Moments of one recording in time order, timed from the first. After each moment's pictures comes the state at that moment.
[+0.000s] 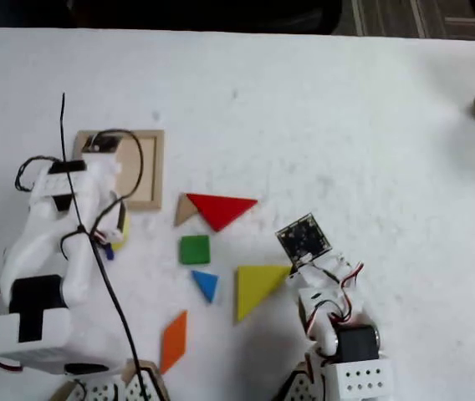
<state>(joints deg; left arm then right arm) -14.2 3.8 33.1 66.8 -6.2 -9.4 -101.8 96.4 60.0 28.4</state>
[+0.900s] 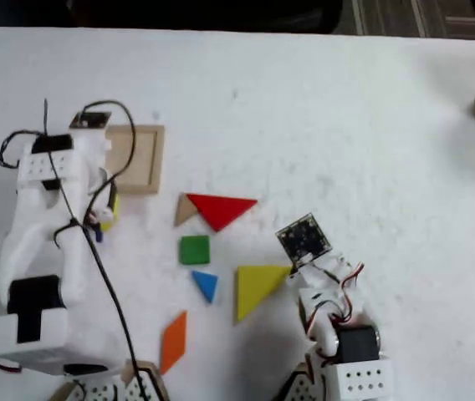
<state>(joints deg) -15.1 2.3 17.9 81.6 -6.2 -9.4 -101.8 96.4 60.0 28.4</state>
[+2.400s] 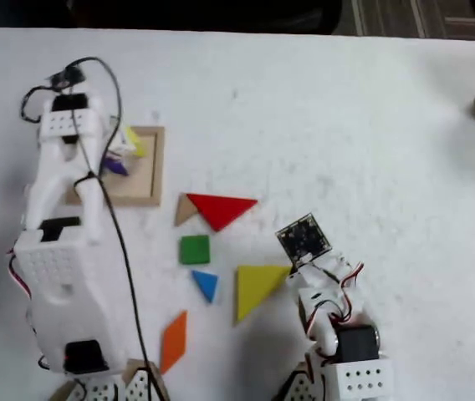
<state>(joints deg) -15.4 37.2 -22.9 79.3 23.8 -9.4 -101.8 96.4 60.0 28.4</state>
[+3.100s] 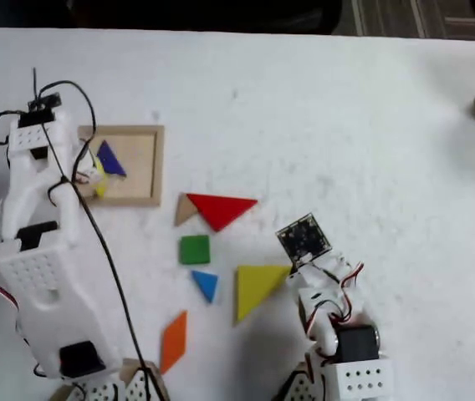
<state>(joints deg) -21.5 36.5 -14.2 79.3 11.0 -9.4 -101.8 96.4 60.0 28.4</state>
